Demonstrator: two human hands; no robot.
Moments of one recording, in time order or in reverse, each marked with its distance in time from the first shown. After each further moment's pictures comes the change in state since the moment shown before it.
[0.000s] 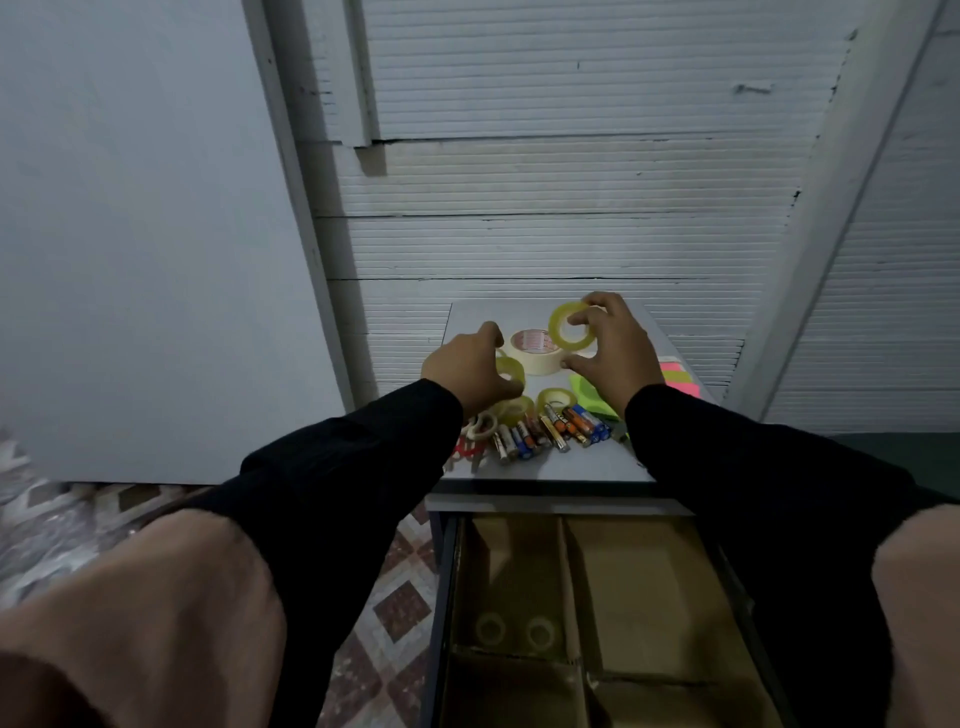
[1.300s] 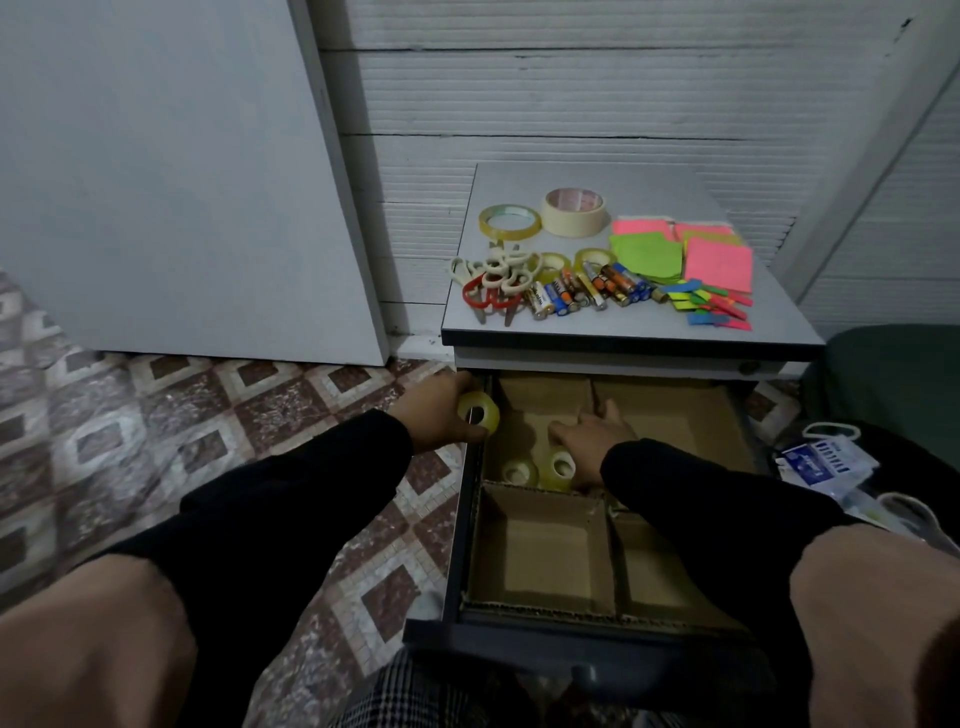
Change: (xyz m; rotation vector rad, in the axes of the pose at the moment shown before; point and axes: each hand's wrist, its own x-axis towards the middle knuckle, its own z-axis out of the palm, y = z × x) left_hand -0.129 -0.088 0.094 -0.126 -0.398 -0.060; right_hand -0.177 0.008 0.104 -0.646 -1.023 -0.062
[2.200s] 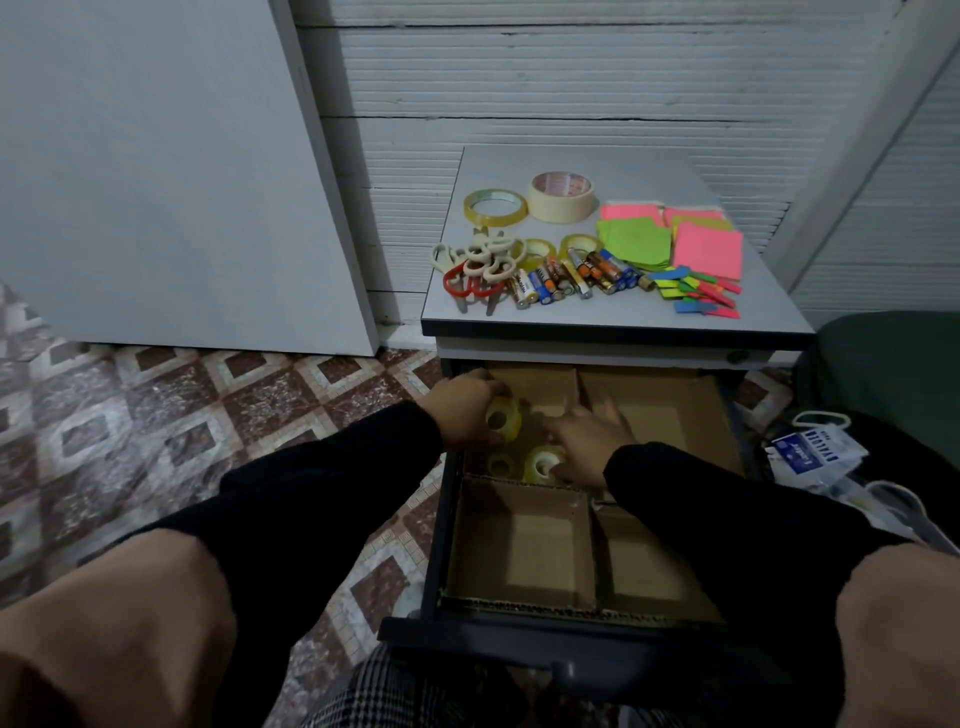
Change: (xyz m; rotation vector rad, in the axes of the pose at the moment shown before) left_hand 0.030 0.025 0.026 0.241 -0.153 0.146; right_hand -0.010 0.009 0.008 0.199 0.075 -0.029
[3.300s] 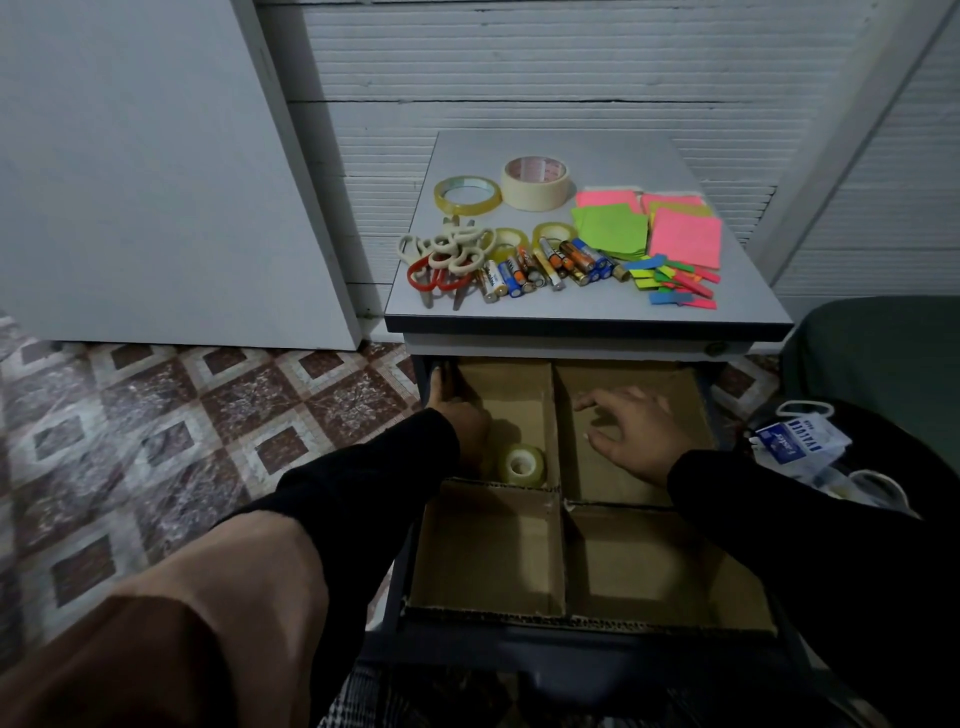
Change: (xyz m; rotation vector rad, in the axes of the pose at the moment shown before) left_hand 0.035 0.028 0.032 0.461 -0.320 -0.114; right_hand -0.030 0.063 0.001 0.340 0.301 0.065
